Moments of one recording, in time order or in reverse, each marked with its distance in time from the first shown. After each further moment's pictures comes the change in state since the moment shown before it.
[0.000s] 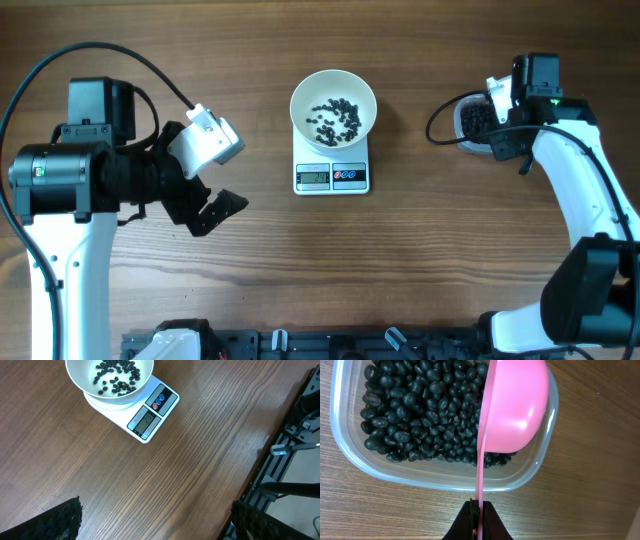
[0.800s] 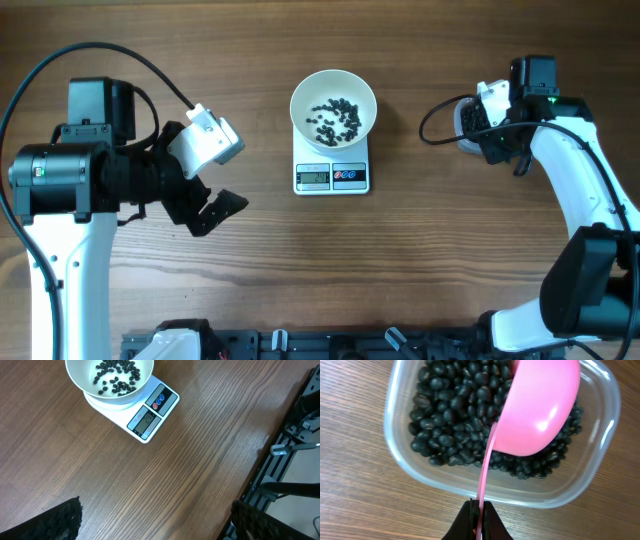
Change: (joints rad) left arm 0.000 0.000 0.000 0.000 0.000 0.000; right arm -0.004 0.027 0.000 -0.022 -0.152 -0.022
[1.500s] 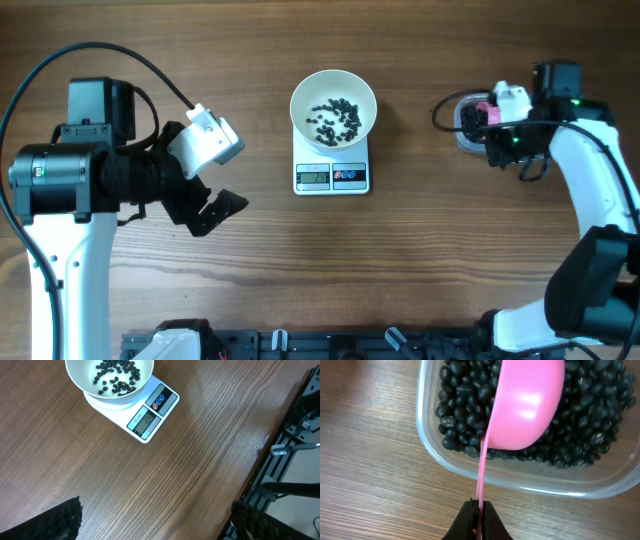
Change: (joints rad) left arm 0.000 0.000 0.000 0.000 0.000 0.000; right arm -0.106 -0.009 0.000 -0.063 -0.260 0.124
